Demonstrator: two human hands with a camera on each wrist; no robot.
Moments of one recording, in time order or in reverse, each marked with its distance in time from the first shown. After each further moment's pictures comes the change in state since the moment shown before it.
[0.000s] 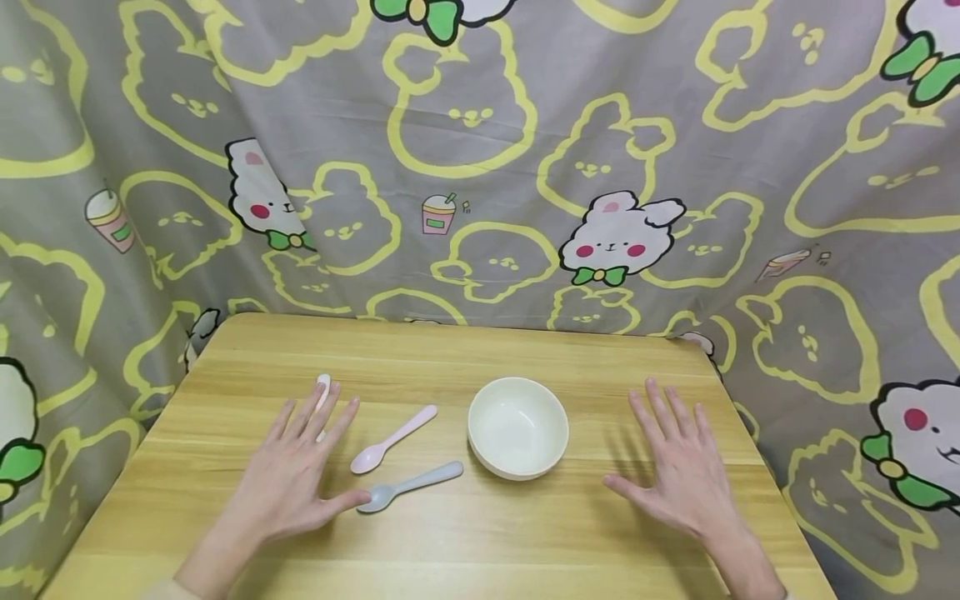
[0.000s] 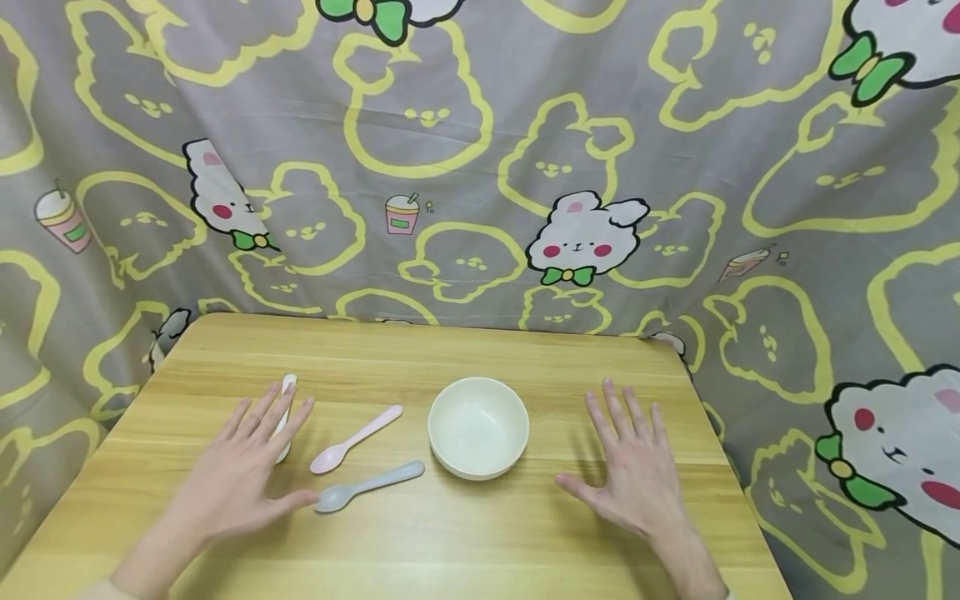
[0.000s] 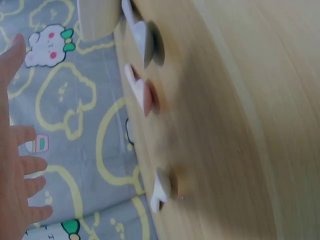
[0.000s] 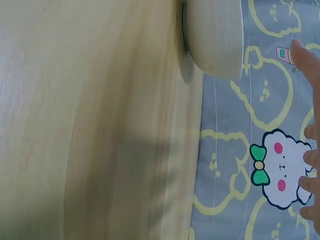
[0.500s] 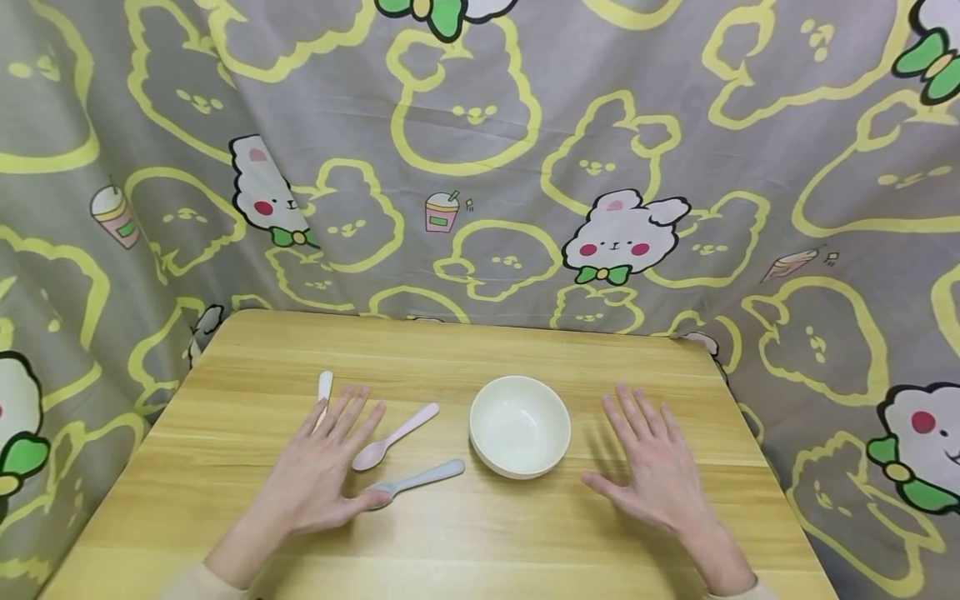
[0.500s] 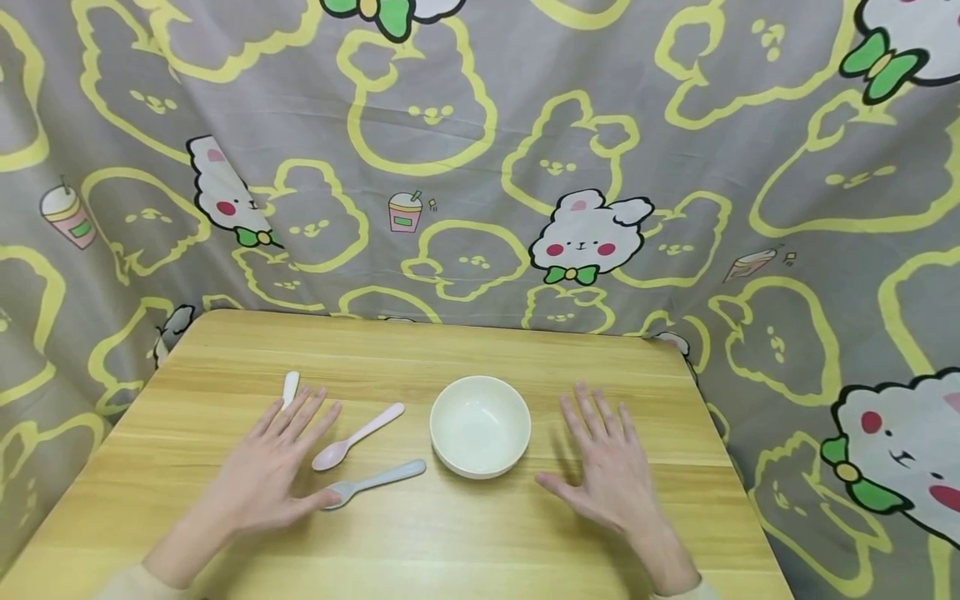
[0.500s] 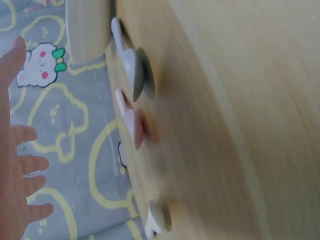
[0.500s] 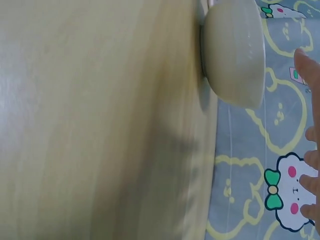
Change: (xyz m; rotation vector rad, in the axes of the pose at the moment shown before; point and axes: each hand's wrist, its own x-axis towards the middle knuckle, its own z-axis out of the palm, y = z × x) left_hand 0.009 0.019 0.013 -0.043 -0.030 0.038; right_hand 0.009 -0.018 0.022 -0.027 -0.026 -0.056
